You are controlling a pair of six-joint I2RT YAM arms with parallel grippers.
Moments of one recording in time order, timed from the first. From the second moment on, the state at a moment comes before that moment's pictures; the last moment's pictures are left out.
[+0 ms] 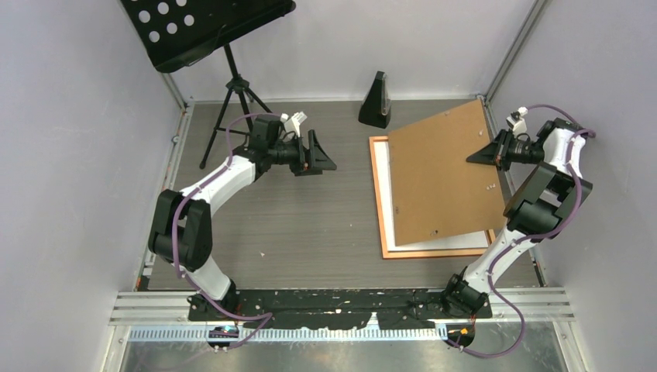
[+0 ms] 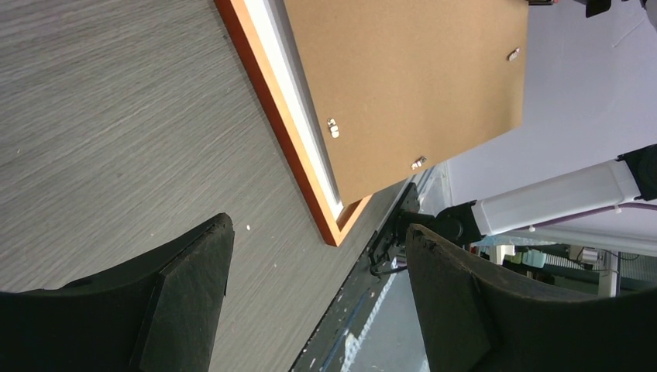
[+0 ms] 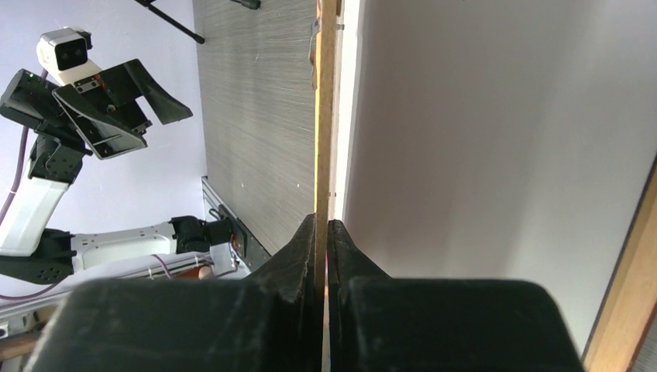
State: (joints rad) left arm -0.37 1.65 1.17 -0.14 0.79 -0.62; right arm -0.62 1.96 1.68 -1.28 -1.08 -0.39
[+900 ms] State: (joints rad) left arm -0.37 1.65 1.18 -0.16 0.77 -0.58; right arm -0.56 2.03 1.70 -1.33 -1.09 -0.46
